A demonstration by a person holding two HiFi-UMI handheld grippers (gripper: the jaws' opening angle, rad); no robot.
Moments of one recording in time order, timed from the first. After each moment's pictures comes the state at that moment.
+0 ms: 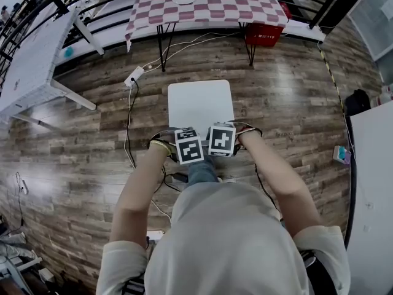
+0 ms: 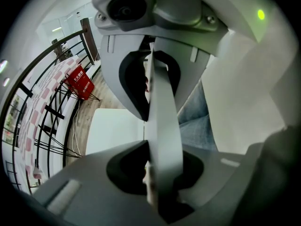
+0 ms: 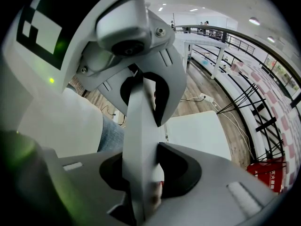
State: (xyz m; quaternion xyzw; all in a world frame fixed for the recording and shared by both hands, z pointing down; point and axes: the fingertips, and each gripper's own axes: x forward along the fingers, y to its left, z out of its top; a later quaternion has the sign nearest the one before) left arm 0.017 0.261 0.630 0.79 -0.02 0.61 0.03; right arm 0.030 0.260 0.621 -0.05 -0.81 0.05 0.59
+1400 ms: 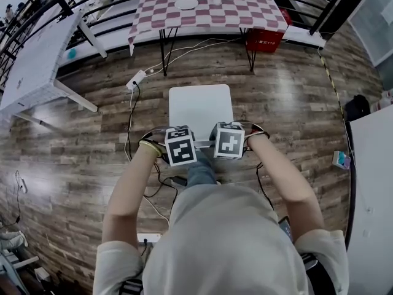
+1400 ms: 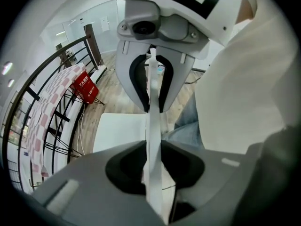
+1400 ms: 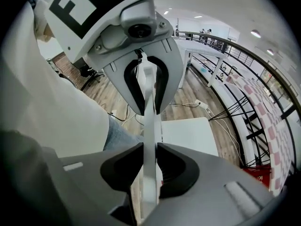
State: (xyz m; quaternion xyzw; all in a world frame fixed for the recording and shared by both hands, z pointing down) left arm 0.010 0.264 0.571 0.80 -0.03 0.60 0.02; right arm 0.041 0.260 0.575 -0.05 -0.82 0.00 0.57
